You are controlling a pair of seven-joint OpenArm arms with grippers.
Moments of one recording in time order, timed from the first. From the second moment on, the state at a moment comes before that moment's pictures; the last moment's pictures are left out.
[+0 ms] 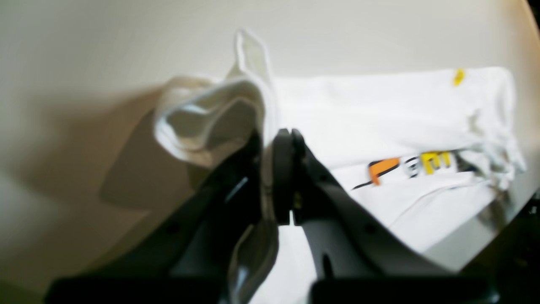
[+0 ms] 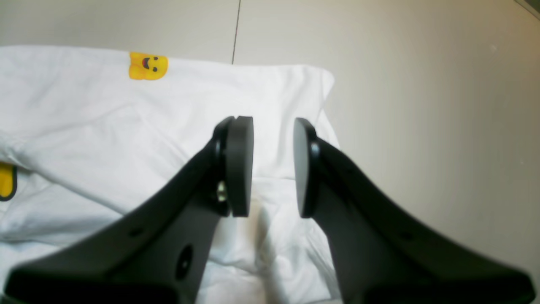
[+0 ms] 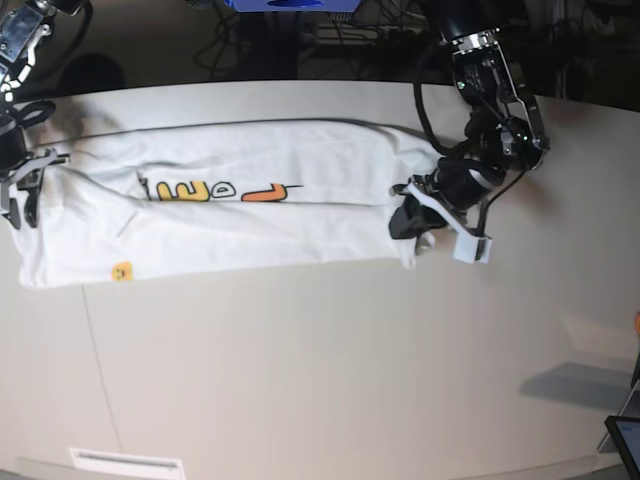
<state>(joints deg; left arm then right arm) 7.2 -0.6 -20.5 101.8 -38.8 -25.6 61.4 -15.4 8.1 43.8 96.6 0.4 41.4 -13.7</state>
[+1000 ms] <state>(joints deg) 4.4 6.8 3.6 91.6 -45.9 -16.5 49.7 -15.5 8.1 43.8 96.5 0.4 41.4 -13.8</state>
